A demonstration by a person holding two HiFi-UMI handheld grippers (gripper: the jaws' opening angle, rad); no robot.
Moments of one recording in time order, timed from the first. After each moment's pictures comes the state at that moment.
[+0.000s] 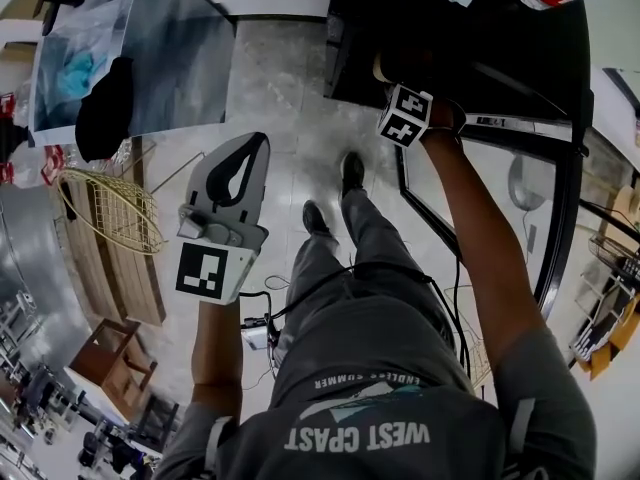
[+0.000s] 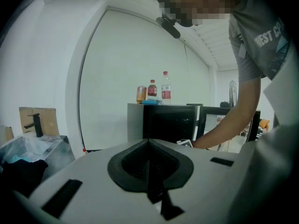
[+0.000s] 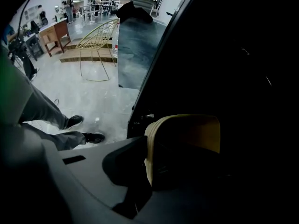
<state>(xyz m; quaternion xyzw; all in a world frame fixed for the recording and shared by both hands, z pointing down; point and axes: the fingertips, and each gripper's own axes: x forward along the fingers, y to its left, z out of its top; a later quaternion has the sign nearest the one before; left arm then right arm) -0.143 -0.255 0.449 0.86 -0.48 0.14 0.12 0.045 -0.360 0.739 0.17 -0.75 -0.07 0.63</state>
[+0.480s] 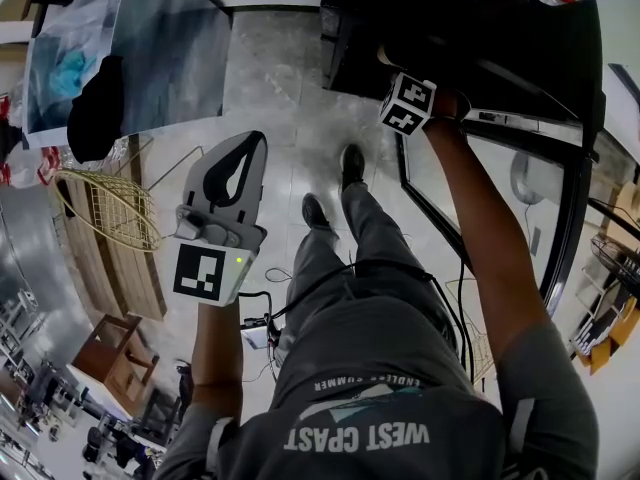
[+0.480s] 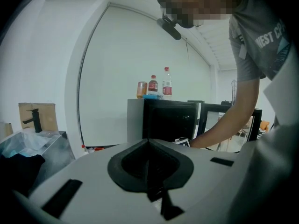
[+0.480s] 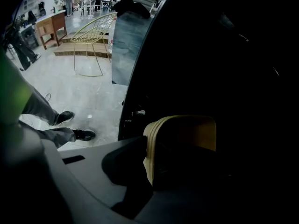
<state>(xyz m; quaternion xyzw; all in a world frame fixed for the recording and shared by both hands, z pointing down) -0.143 -0.260 0.468 0.86 -0.48 0.14 0.13 0.051 -0.386 0.754 0.19 -0.74 -0.10 0.63</state>
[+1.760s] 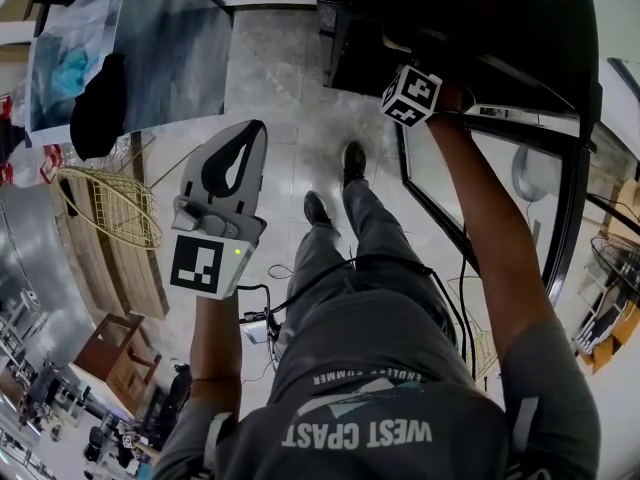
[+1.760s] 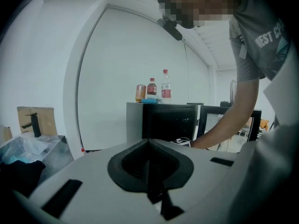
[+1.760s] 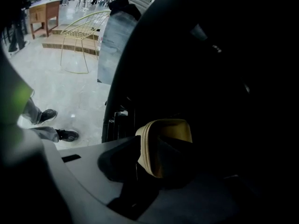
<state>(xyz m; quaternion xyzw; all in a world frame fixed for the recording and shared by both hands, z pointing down) -0.139 -0.265 0.456 0.86 -0.47 0.14 0.11 0.059 -0.417 0.721 0.27 -0.72 -0.17 0.61</state>
